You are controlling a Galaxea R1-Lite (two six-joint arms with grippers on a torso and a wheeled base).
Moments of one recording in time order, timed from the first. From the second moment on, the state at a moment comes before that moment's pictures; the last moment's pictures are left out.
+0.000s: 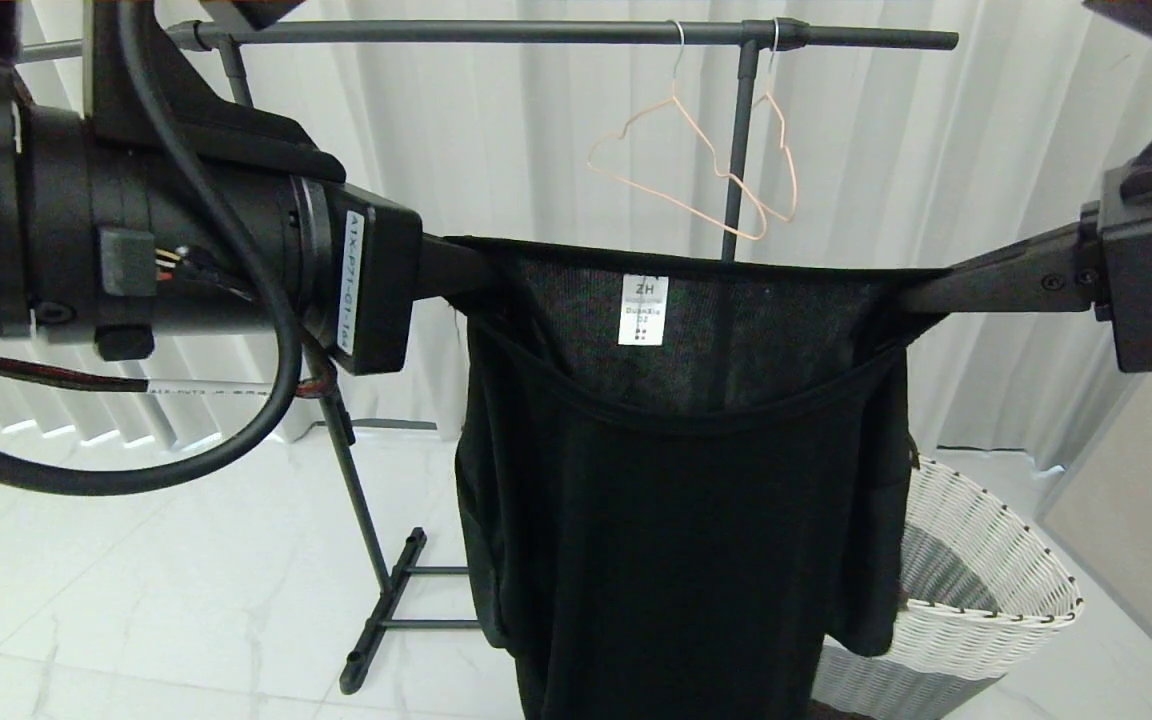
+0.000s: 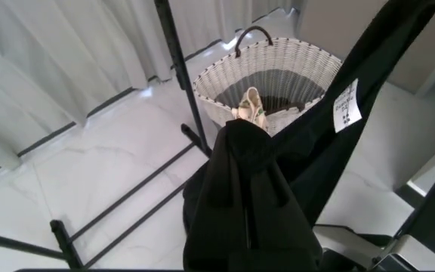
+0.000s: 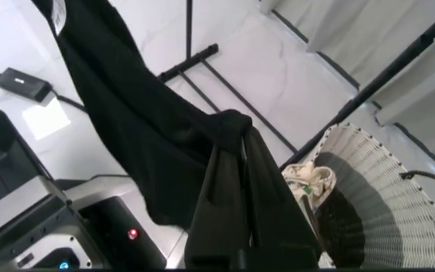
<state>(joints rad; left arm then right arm) -0.70 1.43 -1.45 0.37 -0.05 0.11 0.72 1.43 -1.63 0.65 0.16 -0.10</state>
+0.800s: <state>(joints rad) -0.52 1.41 -1.32 0.37 0.11 0.11 0.42 1.33 -1.53 0.75 -0.11 -0.06</state>
